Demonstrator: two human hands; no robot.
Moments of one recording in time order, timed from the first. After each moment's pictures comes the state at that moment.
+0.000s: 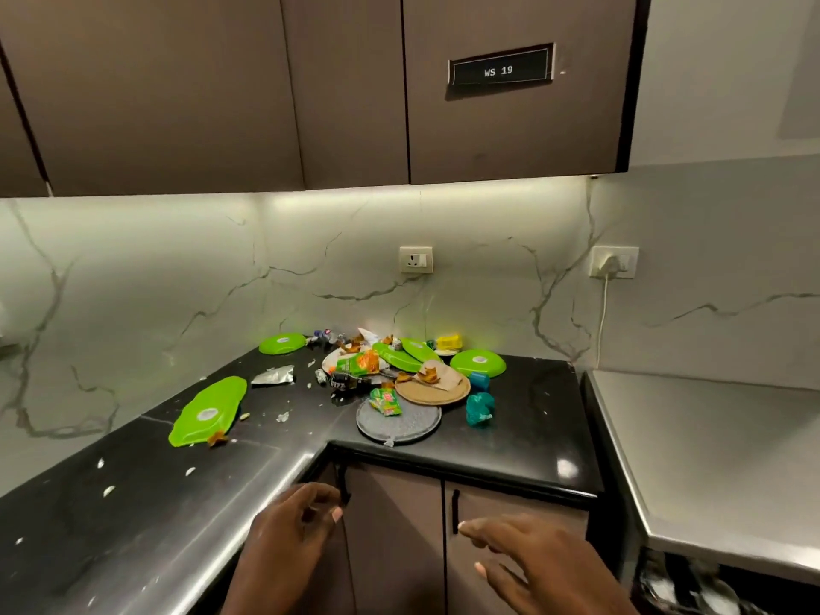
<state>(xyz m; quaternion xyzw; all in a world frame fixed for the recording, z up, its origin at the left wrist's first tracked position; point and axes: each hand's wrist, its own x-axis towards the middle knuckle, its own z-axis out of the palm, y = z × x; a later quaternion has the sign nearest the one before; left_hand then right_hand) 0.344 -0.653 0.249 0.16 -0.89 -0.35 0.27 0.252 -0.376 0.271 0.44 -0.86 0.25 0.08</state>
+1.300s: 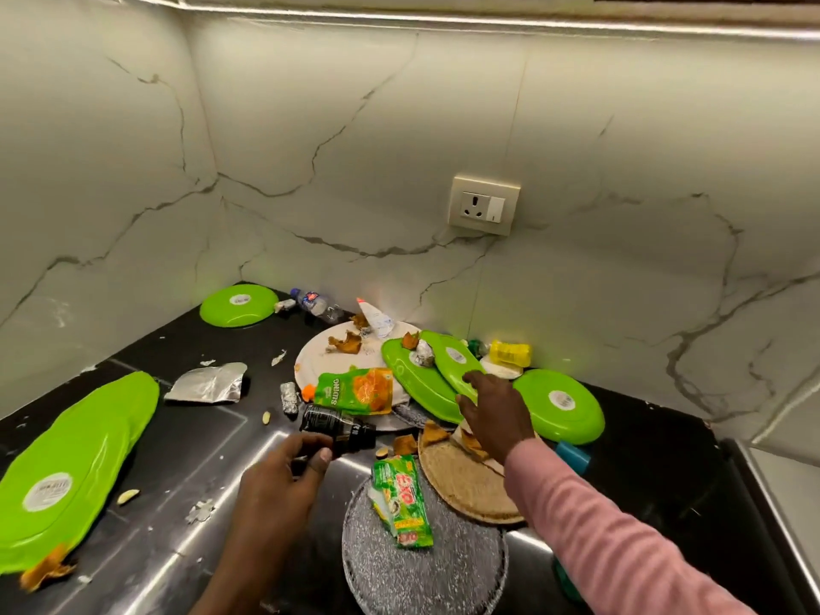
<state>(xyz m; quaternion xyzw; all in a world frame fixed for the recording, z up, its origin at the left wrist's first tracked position) -0.071 -0.911 0.202 0.26 -0.81 -0.47 0.24 -0.300 -0.731 0.197 0.27 -0.94 0.21 0.05</state>
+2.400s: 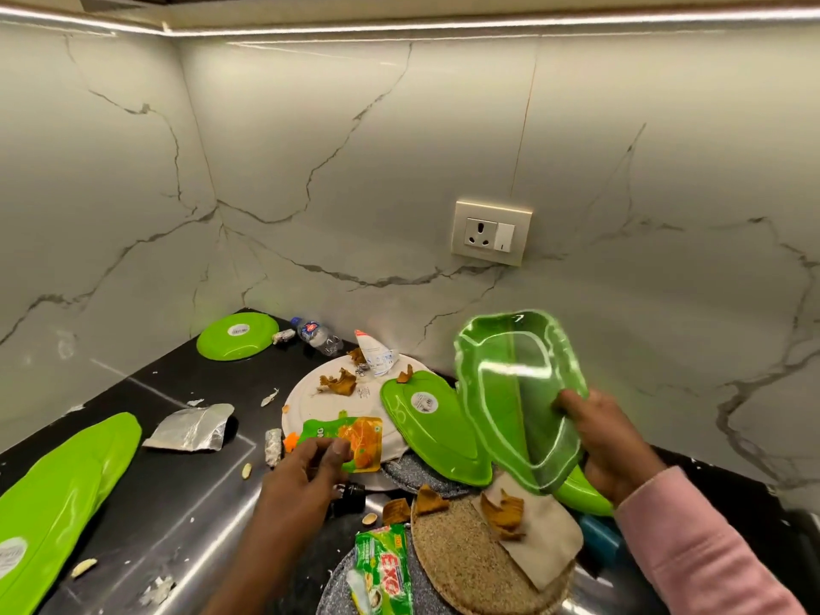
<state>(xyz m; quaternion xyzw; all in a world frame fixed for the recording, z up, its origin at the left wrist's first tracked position) -0.173 -0.912 0.222 0.31 -0.74 -0.57 0.20 -0.378 -0.682 0.267 0.04 -0.68 0.72 -0.15</state>
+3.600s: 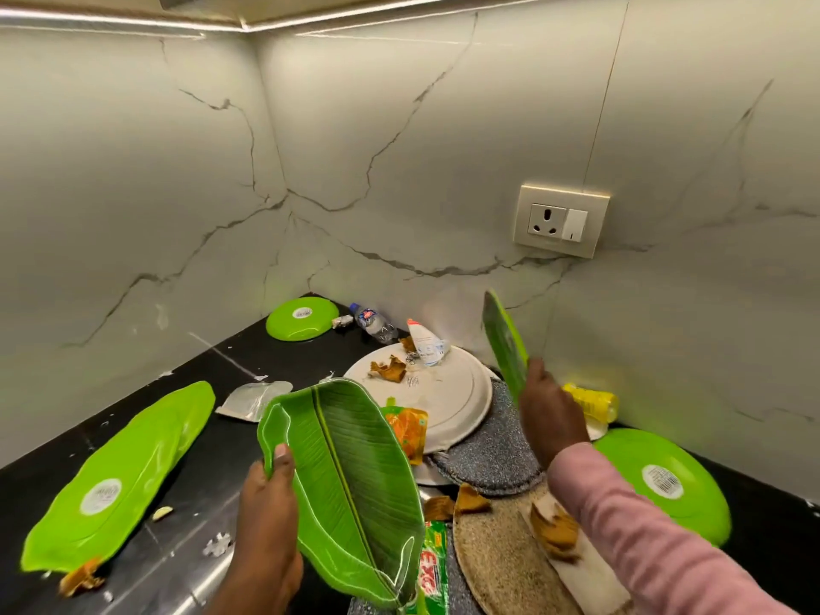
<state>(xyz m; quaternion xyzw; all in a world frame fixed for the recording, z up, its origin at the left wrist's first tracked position) -0.150 -0.925 0.203 0.46 -0.46 -0.65 0.39 -0.416 -0.783 0.197 0.32 -0.92 0.17 0.18</state>
